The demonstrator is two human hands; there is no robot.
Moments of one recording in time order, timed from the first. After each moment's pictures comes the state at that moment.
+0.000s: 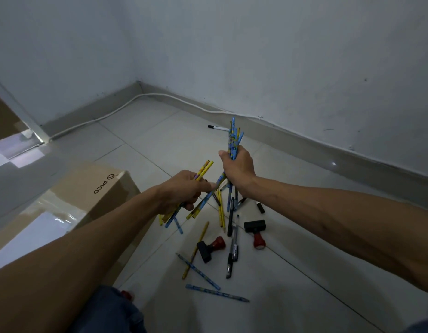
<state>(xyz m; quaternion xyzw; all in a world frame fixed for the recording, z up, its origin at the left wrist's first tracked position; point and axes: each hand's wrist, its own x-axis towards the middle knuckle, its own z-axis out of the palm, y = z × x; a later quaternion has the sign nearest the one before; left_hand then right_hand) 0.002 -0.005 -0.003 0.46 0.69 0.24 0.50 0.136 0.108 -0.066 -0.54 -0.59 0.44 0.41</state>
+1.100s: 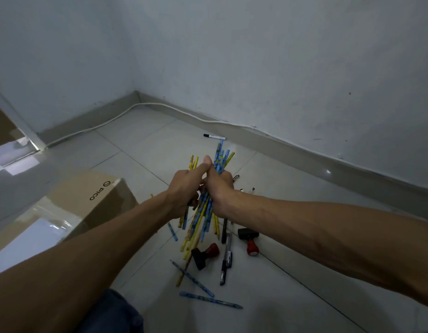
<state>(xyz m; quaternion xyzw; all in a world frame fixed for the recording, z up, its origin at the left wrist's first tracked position) 0.038 0.009 0.000 0.32 0.72 0.42 0.45 0.118 0.046 -0.027 -0.52 -0.35 0.69 0.37</state>
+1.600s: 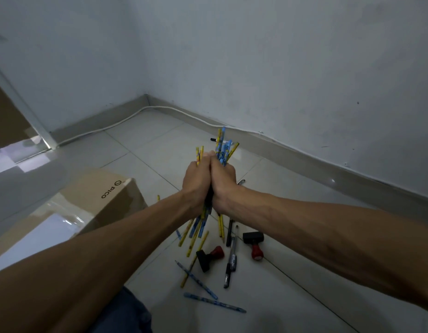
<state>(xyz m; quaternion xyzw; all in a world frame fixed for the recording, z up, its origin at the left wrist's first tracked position) 0.060 0.006 0.019 0.28 0.66 0.55 0.41 0.095 0.040 -0.002 -0.48 -0.31 0.69 0.44</state>
